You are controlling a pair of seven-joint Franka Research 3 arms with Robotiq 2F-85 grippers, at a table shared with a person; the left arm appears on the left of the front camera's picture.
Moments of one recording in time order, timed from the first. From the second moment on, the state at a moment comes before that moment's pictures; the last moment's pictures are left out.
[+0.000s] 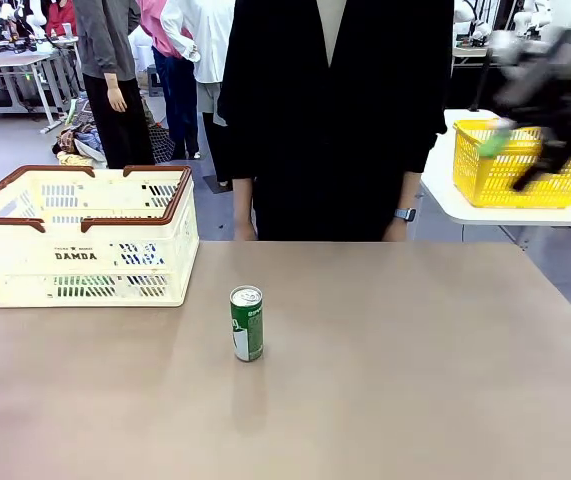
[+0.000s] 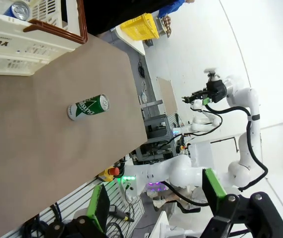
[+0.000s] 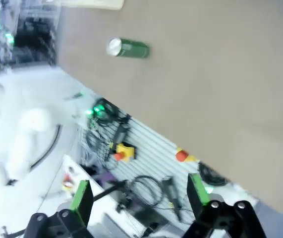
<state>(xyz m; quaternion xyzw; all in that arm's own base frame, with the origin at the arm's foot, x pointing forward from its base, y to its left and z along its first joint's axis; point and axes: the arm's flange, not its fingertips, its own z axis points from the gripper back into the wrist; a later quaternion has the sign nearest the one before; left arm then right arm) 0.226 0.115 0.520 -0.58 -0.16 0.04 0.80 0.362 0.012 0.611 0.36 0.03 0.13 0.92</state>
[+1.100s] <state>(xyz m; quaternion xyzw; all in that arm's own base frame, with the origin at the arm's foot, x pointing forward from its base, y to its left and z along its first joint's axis) 0.226 0.115 0.520 -0.58 -0.16 0.04 0.80 0.239 -0.247 0.486 0.60 -0.10 -0.15 0.78</state>
